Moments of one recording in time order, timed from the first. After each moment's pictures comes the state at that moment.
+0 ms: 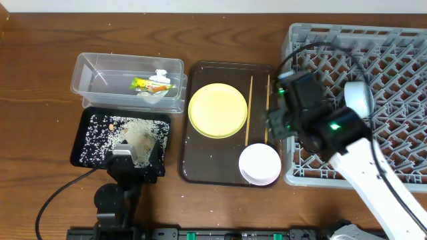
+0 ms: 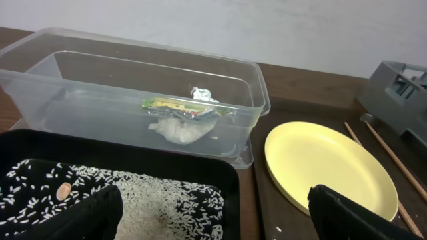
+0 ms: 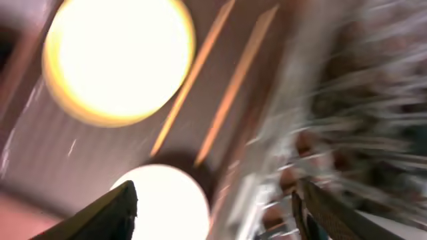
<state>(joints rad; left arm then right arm) 0.00 0.01 0.10 -0.30 0.12 -0.16 0.52 1.34 1.24 -0.97 0.08 0.13</state>
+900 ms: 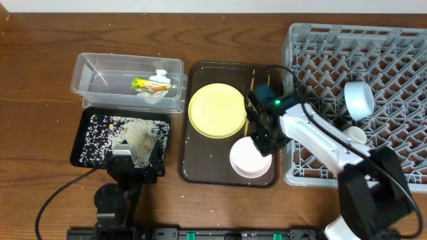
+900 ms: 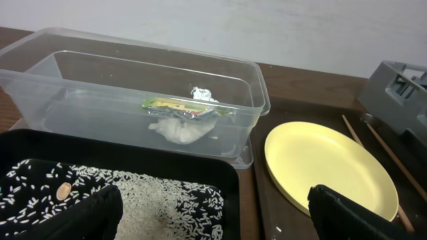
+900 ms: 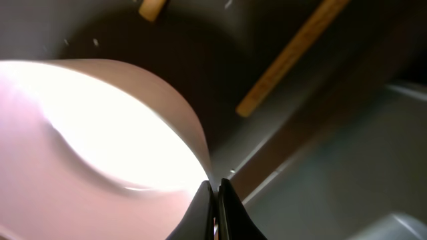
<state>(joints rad) 0.00 0.01 0.10 -0.30 0.12 -0.16 0.52 1.74 1.17 -1.01 -0.02 0.04</state>
